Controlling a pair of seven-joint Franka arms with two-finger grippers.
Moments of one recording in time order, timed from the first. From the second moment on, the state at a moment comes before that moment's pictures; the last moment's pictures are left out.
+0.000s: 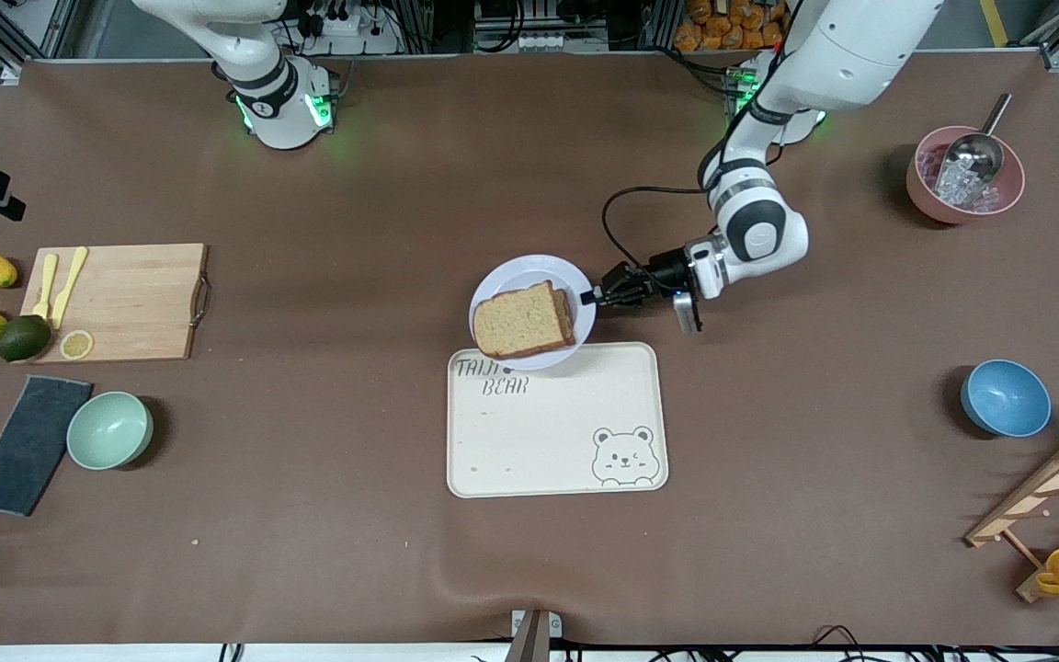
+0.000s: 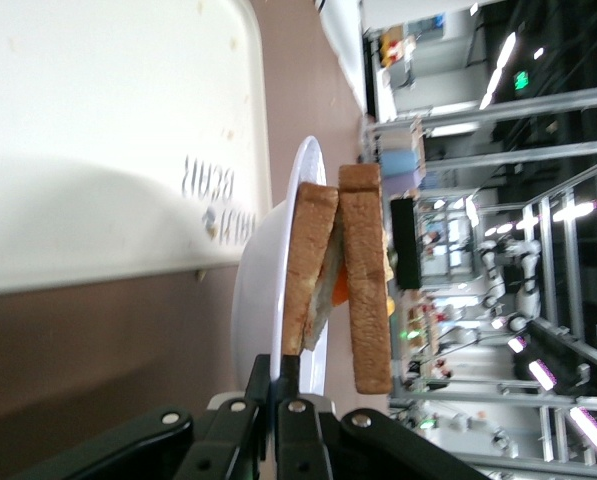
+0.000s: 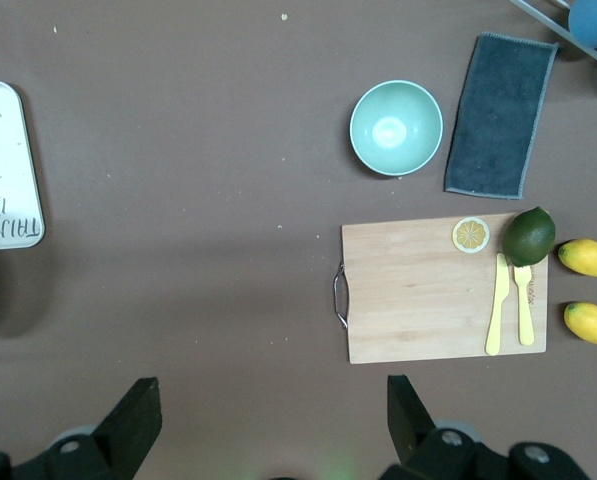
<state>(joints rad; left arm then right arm) -0.25 0.45 -0.20 -2.29 -2.07 2.13 1.37 -0.08 -0.03 -0.04 -1.49 0.02 1.42 -0.08</state>
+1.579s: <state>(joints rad) -0.05 0.71 -0.17 -2.09 -2.06 2.04 1.37 -0.08 -0.03 -0.04 -1.49 0.02 1.40 -0.08</state>
